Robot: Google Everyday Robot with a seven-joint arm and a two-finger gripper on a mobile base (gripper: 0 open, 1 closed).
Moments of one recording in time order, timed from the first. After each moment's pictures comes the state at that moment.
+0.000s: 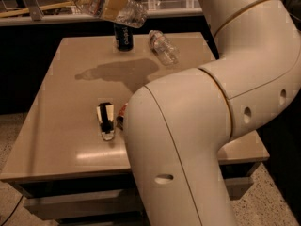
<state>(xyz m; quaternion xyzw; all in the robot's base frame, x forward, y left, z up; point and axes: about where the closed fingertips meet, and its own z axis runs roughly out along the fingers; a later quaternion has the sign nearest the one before) 0.668 0.089 1.030 -0.80 0.53 0.09 0.27</state>
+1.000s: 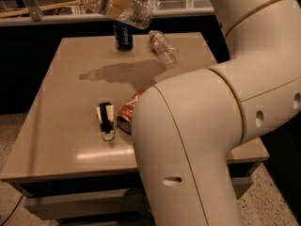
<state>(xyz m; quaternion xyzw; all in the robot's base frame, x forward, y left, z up) 0.660 0.075 1.039 -0.77 0.56 0.11 0.28</state>
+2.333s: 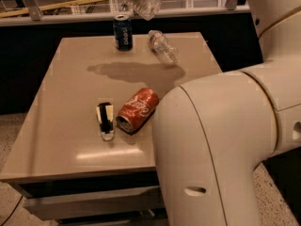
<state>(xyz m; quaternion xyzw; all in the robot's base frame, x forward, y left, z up) 0.664 0.048 1.085 -0.65 0.66 0.15 0.35</state>
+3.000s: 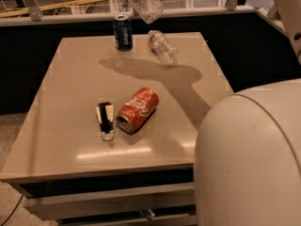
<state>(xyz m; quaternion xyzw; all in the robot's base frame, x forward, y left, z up) 0.692 0.033 1.079 -0.57 0.67 0.19 0.43</state>
